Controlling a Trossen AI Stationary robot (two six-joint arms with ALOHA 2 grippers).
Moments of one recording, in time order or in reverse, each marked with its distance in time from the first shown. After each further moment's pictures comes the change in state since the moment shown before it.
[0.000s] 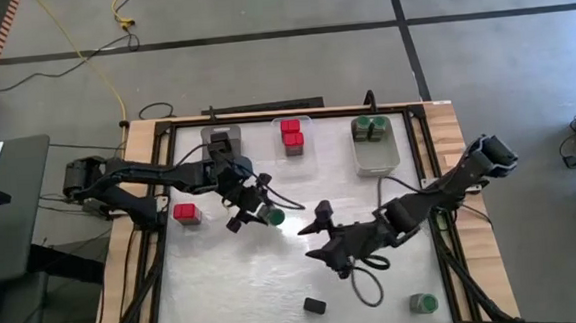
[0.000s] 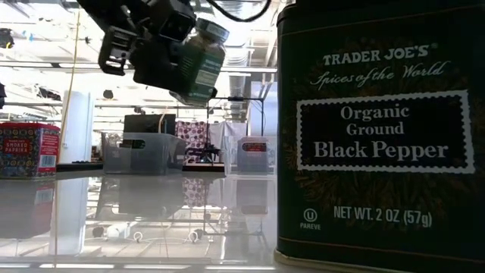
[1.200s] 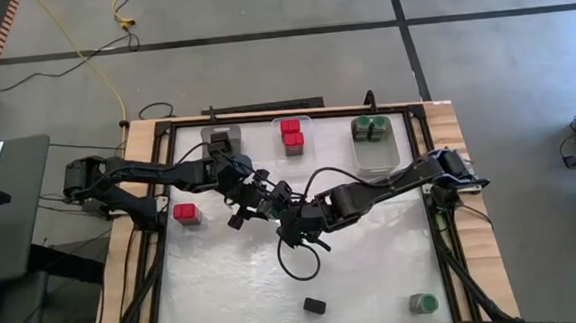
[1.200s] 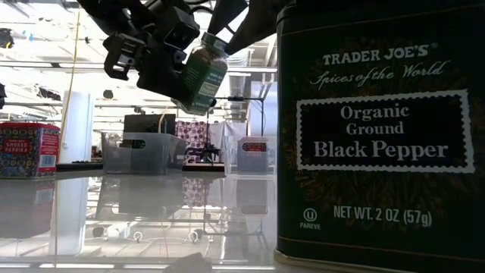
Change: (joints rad) left arm 0.021 0.000 0.000 -0.029 -0.064 -0.040; right arm -0.225 0.357 0.464 -0.447 0.046 -0.350
